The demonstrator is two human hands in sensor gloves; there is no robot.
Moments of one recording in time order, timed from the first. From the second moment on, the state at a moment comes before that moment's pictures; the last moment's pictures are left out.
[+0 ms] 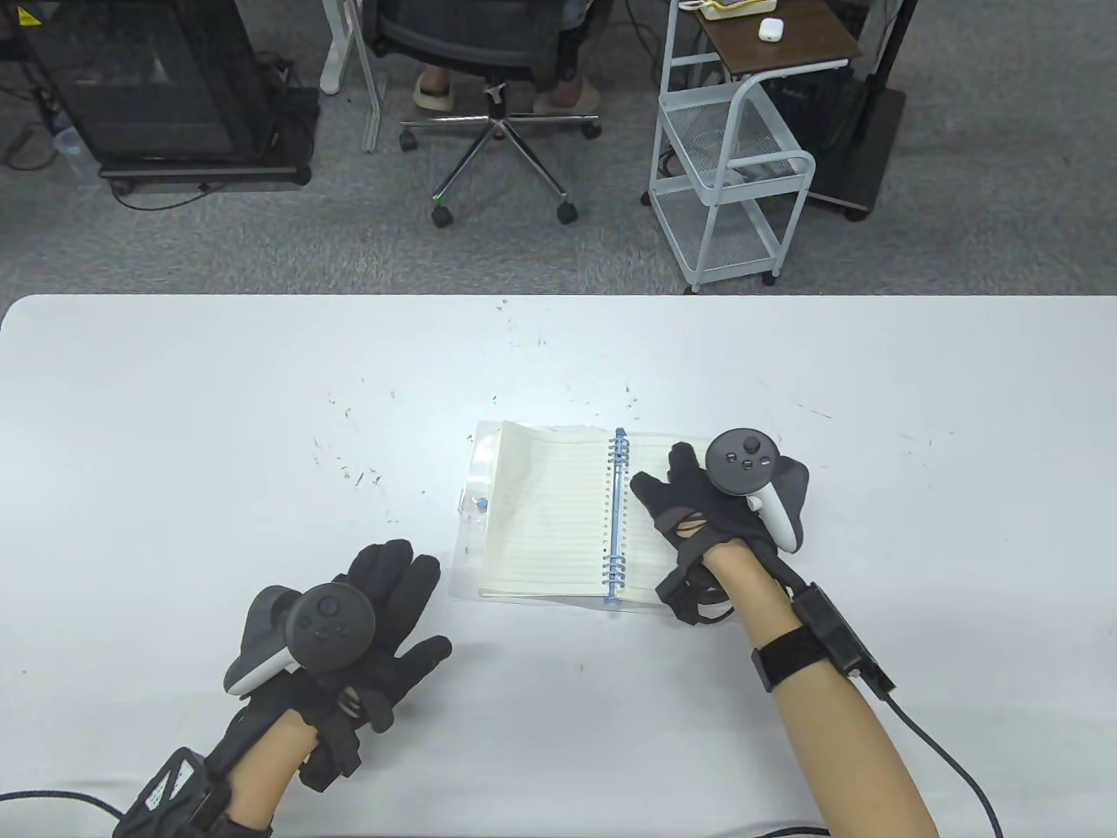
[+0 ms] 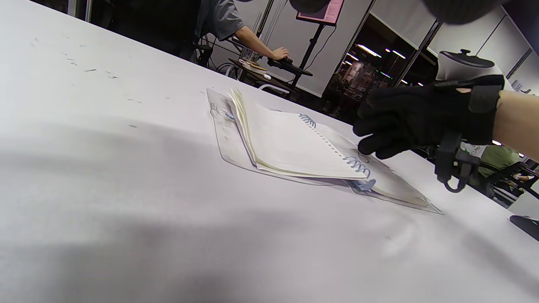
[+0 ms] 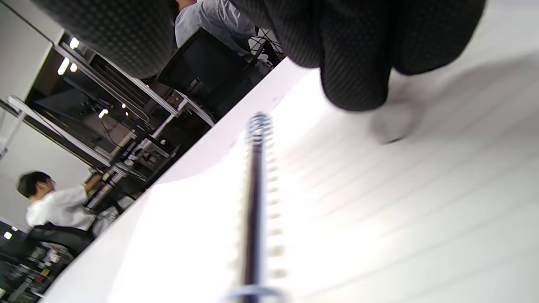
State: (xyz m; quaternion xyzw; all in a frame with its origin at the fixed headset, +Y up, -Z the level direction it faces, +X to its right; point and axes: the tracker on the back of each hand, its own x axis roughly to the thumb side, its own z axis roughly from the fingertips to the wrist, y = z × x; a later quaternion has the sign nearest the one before) left_hand -0.240 -0.696 -0.228 -0.12 -0.22 0.19 0.95; right_hand 0.160 -0.732 -0.362 -0.02 0.10 0.93 0.36
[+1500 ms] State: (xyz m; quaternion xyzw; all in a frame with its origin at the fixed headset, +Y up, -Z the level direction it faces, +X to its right) left_hand -0.239 -0.698 -0.228 -0.12 -0.22 0.20 0.95; right_hand 0.167 -0.730 -0.338 -0.01 0.13 0.92 0.37
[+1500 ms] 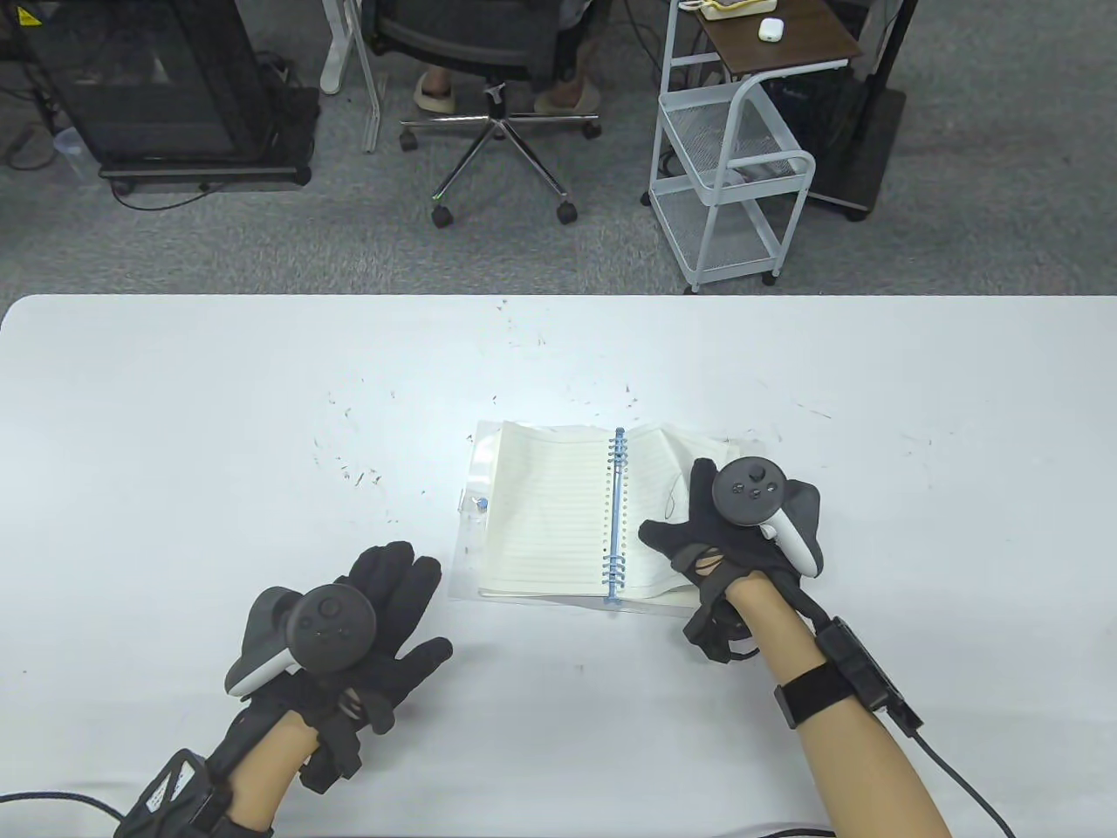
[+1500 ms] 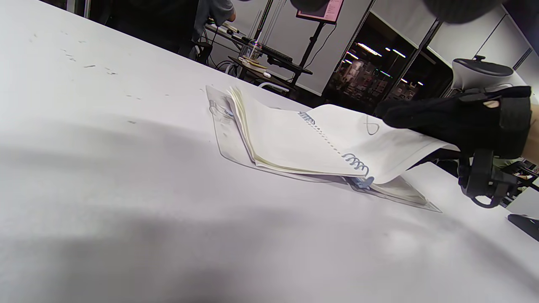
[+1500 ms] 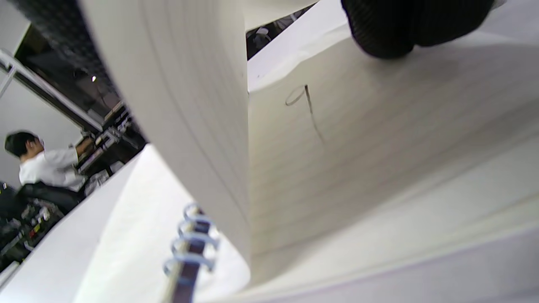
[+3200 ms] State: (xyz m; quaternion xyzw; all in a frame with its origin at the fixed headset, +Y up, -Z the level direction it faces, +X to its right) left_hand -0.242 -0.699 -0.232 -0.13 -0.22 0.20 0.95; right_hand 0.035 -0.740 -0.394 0.00 0.17 0.89 0.43
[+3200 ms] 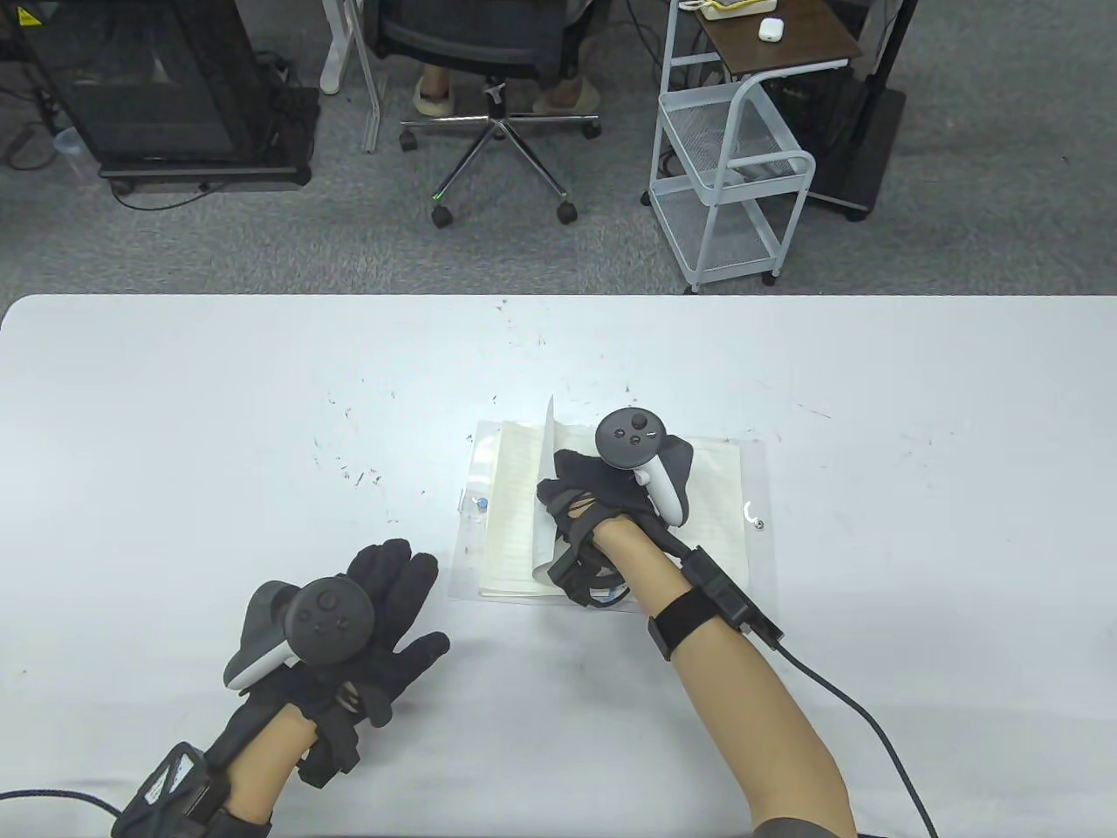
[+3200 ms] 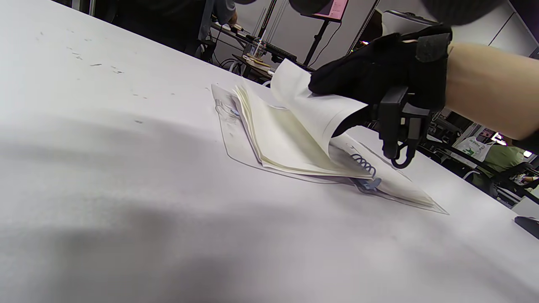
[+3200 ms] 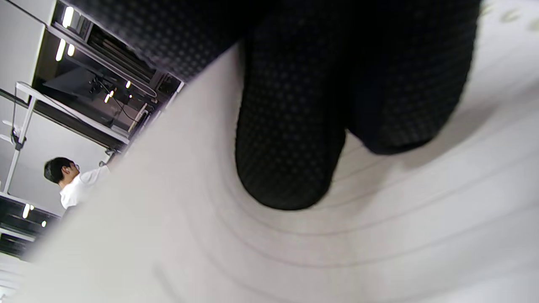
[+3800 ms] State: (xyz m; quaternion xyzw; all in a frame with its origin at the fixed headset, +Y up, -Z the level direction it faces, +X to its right) left_hand -0.241 -0.700 -0.232 -0.13 -0.22 0.20 0.95; right_hand 0.024 -0.757 -0.391 0.01 0.21 0.88 0.43
